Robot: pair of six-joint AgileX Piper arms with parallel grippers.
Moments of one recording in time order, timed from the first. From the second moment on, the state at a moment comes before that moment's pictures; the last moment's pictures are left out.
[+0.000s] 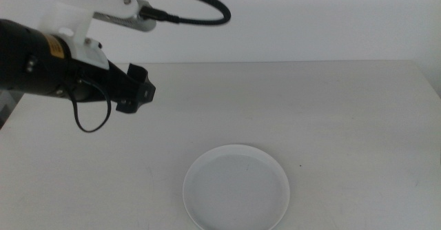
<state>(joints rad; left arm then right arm) -0.41 1.23 -1.08 -0.02 0.69 0.02 0.48 0.55 -0.89 0.25 0.84 -0.18</state>
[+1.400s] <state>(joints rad) -0.06 0.89 -1.01 -0.13 0.67 0.09 -0.17 0.86 -1.00 0.58 0.76 -0.48</state>
